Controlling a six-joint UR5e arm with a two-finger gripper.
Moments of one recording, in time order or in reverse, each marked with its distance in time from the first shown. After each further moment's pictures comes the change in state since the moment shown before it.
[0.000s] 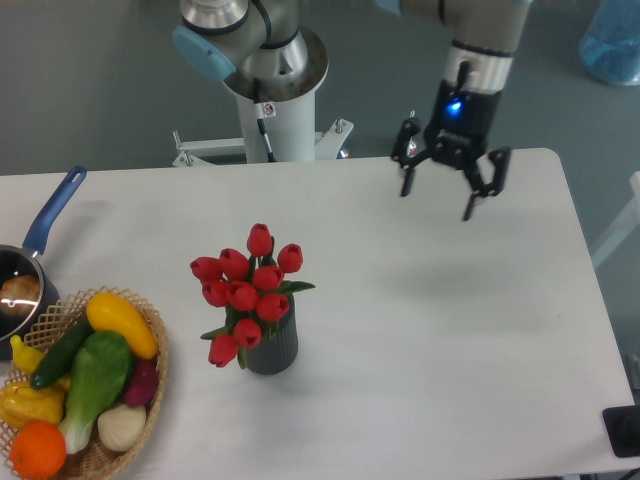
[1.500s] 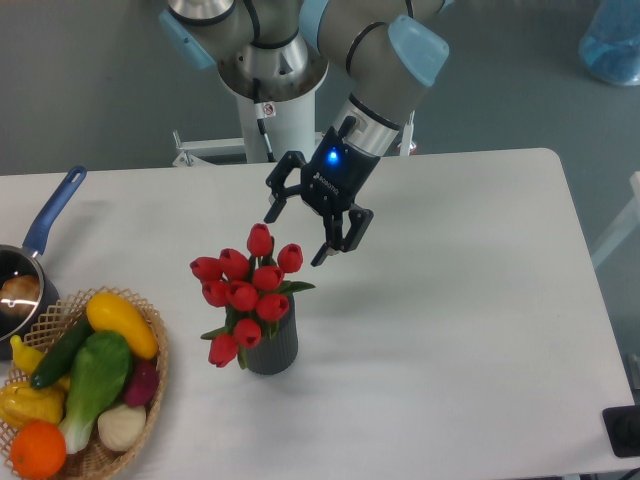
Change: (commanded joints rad) arm -0.195 -0.035 -0.051 -0.037 -0.097 -0.040
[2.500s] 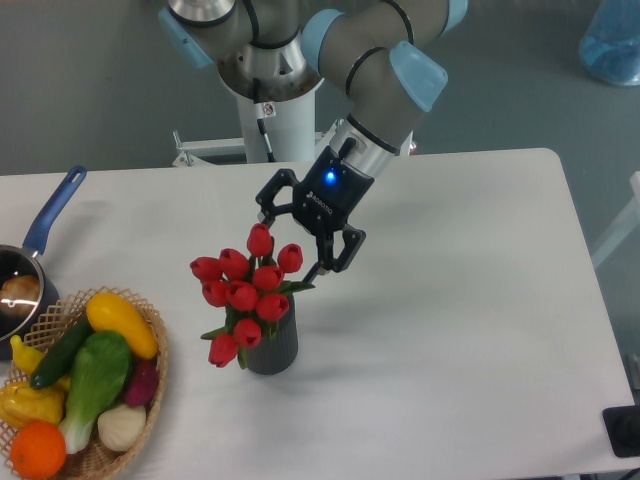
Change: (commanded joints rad) arm -0.018 -0.075 0.026 0.121 -0.075 -0.109
